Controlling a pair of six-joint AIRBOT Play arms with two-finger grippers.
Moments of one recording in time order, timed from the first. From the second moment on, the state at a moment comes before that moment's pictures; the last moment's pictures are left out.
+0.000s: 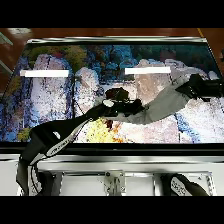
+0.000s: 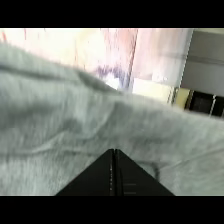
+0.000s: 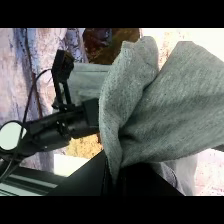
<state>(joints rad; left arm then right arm) -0.72 -2.05 1.59 0.00 -0.51 -1.27 -0.32 -1.11 1.29 -0.85 1.40 1.45</state>
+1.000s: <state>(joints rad) -0.10 -1.18 1.59 0.82 -0.95 -1.31 0.55 -1.68 1.29 -0.50 0.60 1.49</state>
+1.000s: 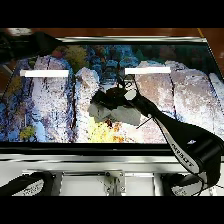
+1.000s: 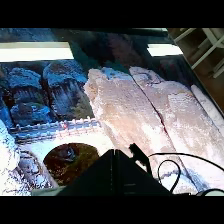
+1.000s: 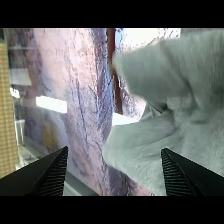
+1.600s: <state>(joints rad) -0.09 -1.14 1.53 0.99 -1.08 -1.34 0.03 -1.48 1.24 -1.09 1.22 1.58</state>
